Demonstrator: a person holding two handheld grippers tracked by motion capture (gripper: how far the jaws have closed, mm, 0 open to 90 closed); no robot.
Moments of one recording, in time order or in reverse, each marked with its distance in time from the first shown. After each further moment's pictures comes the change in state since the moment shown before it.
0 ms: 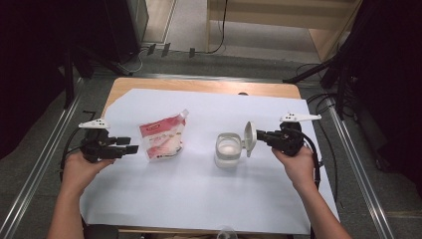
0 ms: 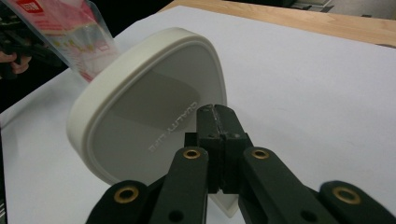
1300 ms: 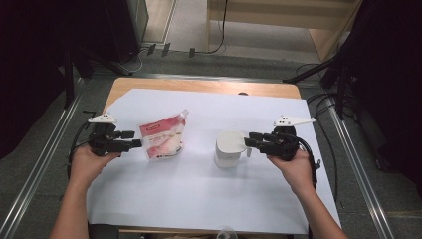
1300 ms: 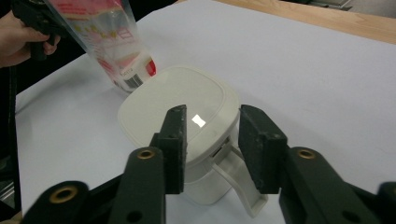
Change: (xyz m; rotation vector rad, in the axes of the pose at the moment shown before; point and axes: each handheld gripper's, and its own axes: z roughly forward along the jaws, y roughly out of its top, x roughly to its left) left arm 0.002 0.013 0.019 -0.002 0.056 0.011; right arm 0.016 -0.002 0.006 0.014 0.044 -0.066
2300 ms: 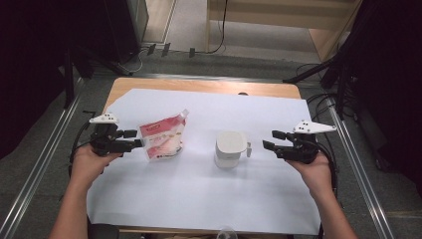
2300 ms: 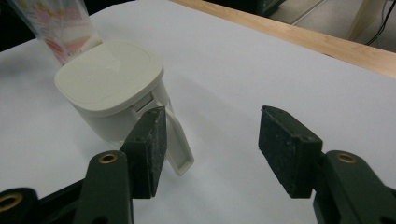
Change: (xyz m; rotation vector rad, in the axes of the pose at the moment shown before) left arm -0.010 0.005 -0.003 -0.035 -0.017 0.015; right arm -0.026 -0.023 -0.037 -0.034 -0.152 -0.085
